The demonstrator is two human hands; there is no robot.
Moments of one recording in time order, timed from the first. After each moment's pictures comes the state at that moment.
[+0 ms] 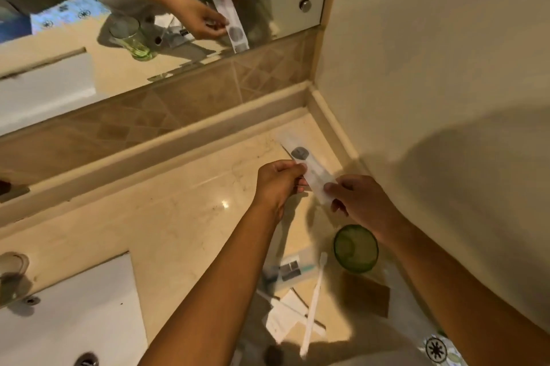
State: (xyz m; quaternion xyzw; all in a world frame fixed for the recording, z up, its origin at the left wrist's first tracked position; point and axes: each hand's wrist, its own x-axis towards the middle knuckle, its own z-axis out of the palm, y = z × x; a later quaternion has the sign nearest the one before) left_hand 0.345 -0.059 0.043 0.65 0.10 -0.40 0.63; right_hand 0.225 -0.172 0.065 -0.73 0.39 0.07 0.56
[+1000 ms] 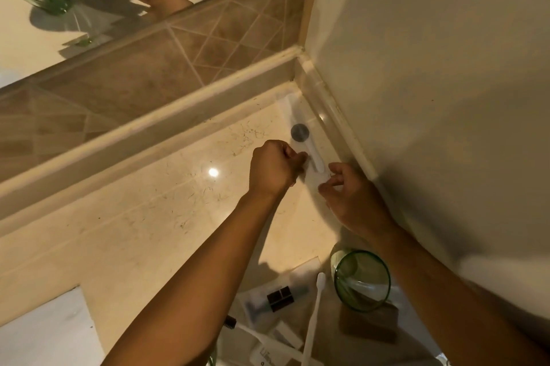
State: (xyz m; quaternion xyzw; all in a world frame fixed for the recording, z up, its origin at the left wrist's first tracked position) left_hand 0.398 -0.117 -0.056 0.85 -0.15 -0.33 0.37; right_hand 0.259 -0.205 -0.019 -0.75 0.45 0.10 0.48
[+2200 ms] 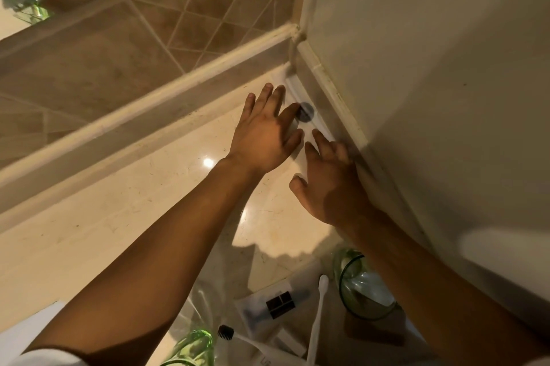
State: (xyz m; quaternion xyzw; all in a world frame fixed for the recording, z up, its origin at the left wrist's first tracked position) left_hand 0.451 -0.128 -0.085 0.84 -0.50 -0.15 0.12; right_hand 0.298 -0.193 -0.039 -0.93 0.28 0.20 0.15
